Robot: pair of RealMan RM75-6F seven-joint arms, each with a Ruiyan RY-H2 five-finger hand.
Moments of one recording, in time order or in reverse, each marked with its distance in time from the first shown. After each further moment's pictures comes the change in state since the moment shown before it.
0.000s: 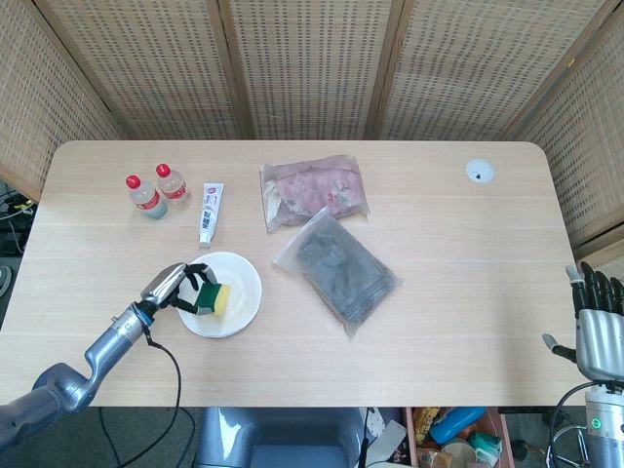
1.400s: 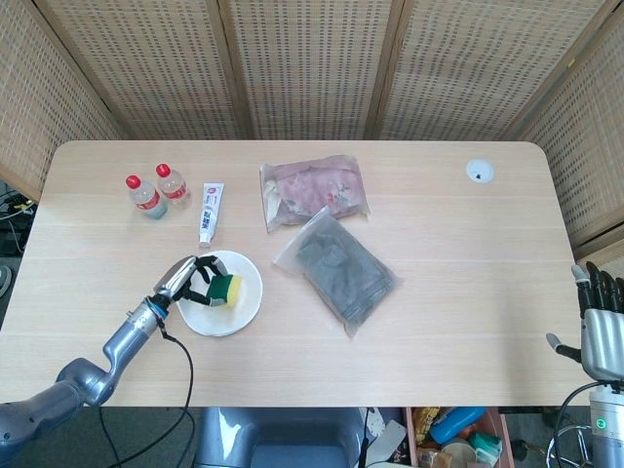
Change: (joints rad) left arm -0.028 -0.070 -0.066 0.028 -0.045 -0.063 0.017; right arm -0.004 0.012 0.004 -0.001 0.007 0.000 0.026
